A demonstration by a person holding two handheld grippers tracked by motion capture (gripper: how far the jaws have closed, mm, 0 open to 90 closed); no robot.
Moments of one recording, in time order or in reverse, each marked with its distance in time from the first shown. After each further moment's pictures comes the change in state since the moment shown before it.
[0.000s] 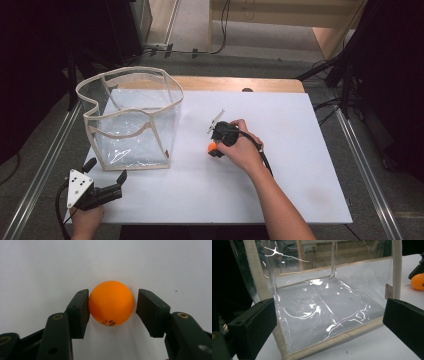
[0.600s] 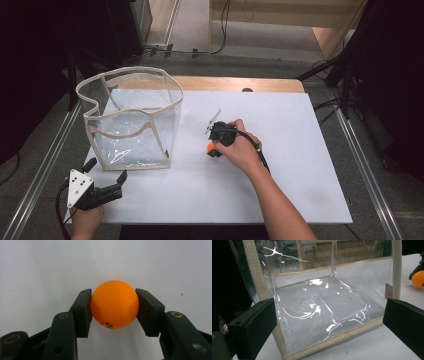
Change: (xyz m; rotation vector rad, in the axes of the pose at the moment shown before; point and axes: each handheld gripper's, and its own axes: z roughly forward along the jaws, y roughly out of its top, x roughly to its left) left arm 0.000 0.000 0.000 0.001 0.001 0.002; right arm 0.002 0.006 0.001 0.028 0.018 -0.020
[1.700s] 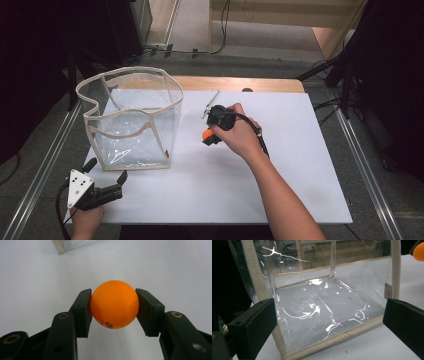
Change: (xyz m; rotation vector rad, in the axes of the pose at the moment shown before) left arm 0.000 0.000 0.000 -0.001 -0.004 0.002; right arm -0.007 0.031 -0.051 -0.062 0.058 -0.031
